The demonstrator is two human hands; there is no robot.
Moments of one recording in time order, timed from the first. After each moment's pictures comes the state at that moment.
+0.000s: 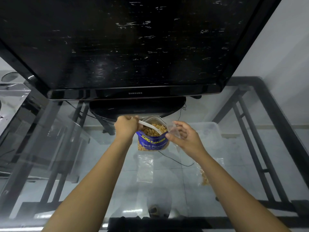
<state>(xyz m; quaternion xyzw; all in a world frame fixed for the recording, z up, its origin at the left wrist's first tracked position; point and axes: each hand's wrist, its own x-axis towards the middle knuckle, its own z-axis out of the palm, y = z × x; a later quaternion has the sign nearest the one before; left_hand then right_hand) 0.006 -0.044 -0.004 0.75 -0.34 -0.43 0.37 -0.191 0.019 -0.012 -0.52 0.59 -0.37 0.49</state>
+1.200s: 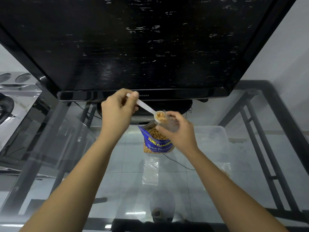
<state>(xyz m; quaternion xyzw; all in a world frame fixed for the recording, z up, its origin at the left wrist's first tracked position) 0.029 -0.021 0.095 0.62 -0.57 -0.27 0.47 -0.147 -0.005 0.007 -0.59 0.59 -0.42 0.35</state>
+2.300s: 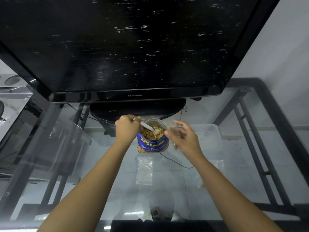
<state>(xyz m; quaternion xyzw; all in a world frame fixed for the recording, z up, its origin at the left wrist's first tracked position) 0.002 -0.038 0.009 0.73 -0.47 -0.36 0.33 -0.186 0.015 -0.021 -0.46 0.59 -0.43 0.50</state>
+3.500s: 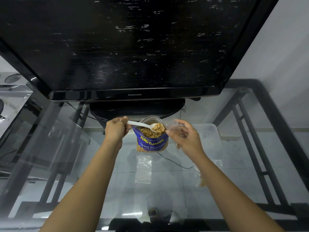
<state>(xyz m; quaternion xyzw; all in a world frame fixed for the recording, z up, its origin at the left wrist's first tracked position) 0.033 -0.037 -0.009 0.70 -0.25 -0.50 0.44 -0.194 0.019 -0.017 -0.49 0.60 -0.43 0.48</state>
